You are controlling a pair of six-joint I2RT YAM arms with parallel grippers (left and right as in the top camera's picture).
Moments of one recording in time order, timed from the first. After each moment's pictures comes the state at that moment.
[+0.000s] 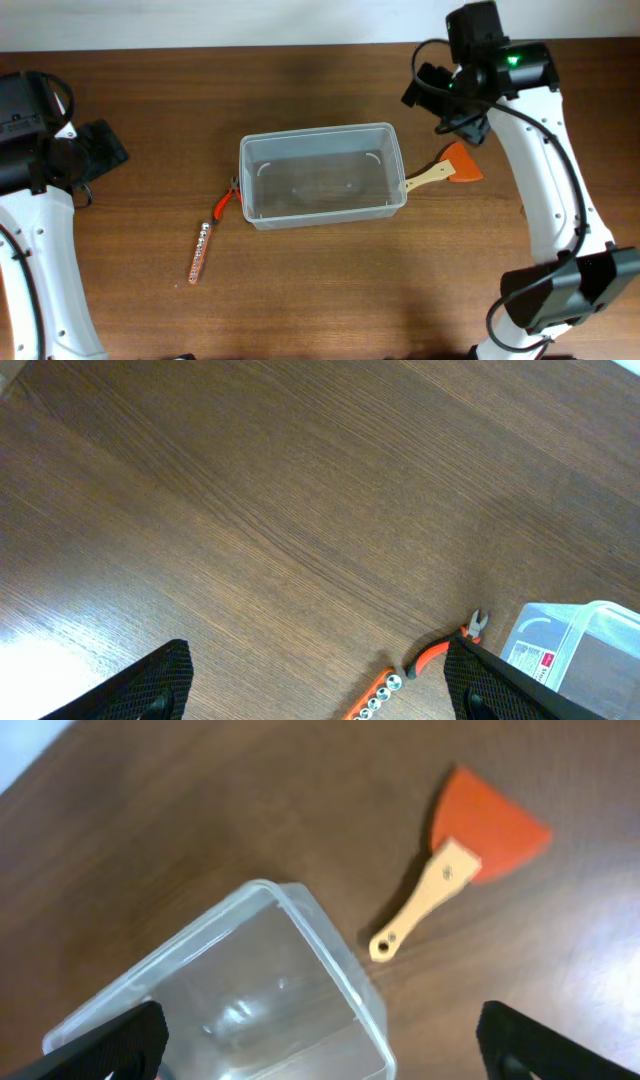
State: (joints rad) left arm 0.30 1.48 1.64 -1.19 -0.11 -0.24; right arm 0.16 1.87 1.98 -1.32 -0.01 0.78
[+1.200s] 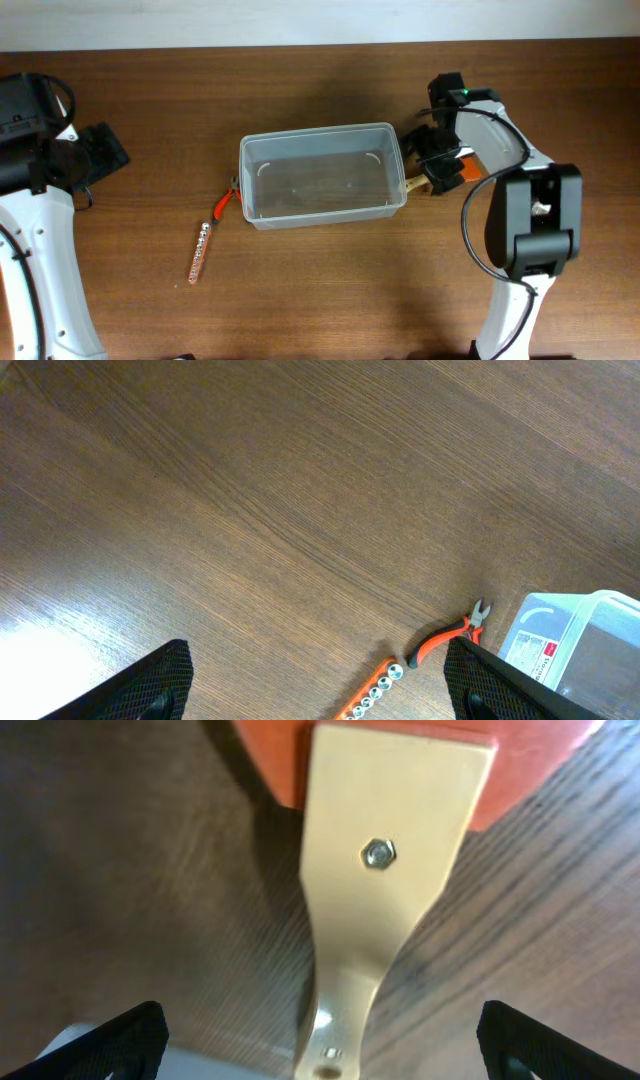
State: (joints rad) left arm 0.30 1.48 1.64 -1.21 -0.11 -0.24; right arm 0.08 2.17 1.64 -1.04 -0.14 1.13
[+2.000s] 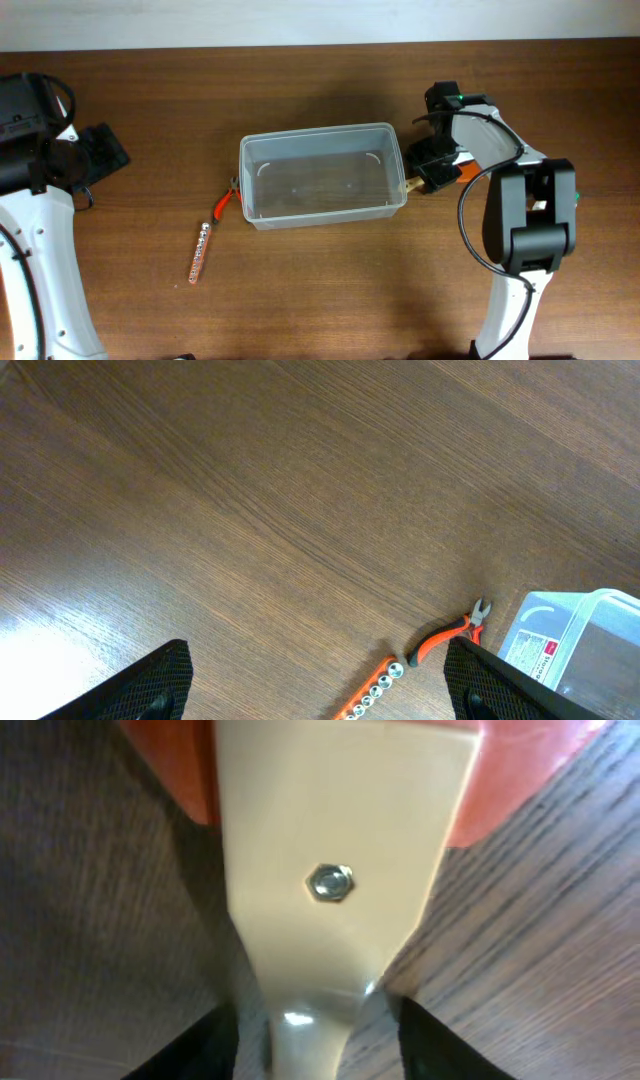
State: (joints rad) left arm 0.30 1.48 1.64 -1.22 -0.11 -0.24; right arm 0.08 2.19 1.59 -1.02 -0.14 1.14
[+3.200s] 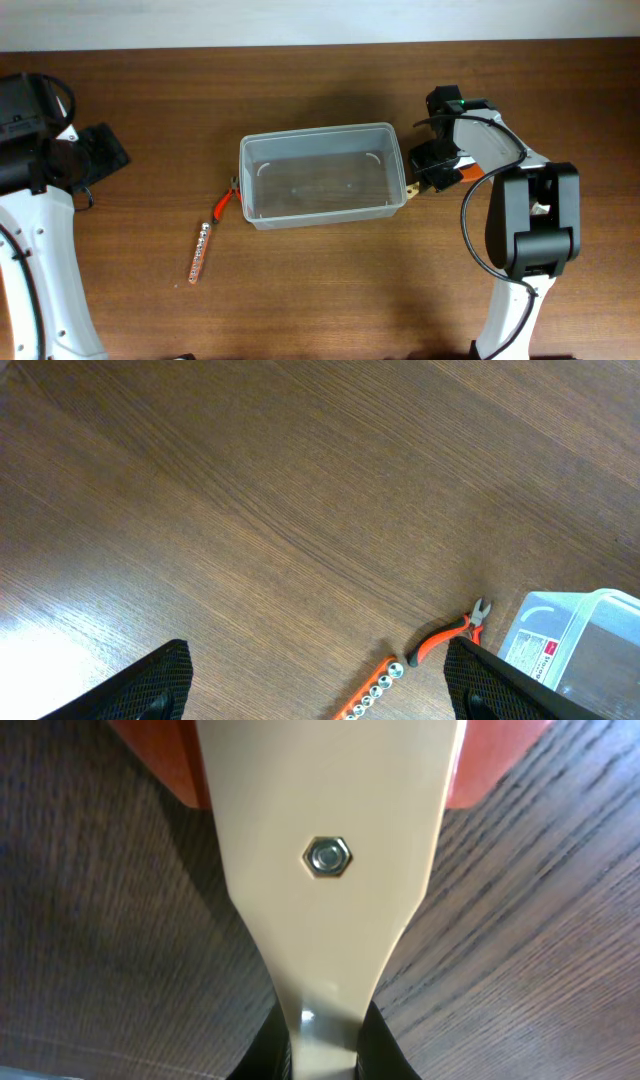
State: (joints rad) left arm 0.30 1.48 1.64 -1.22 -0.11 -0.24; right arm 0.08 2.16 1.55 -1.00 -0.14 1.13
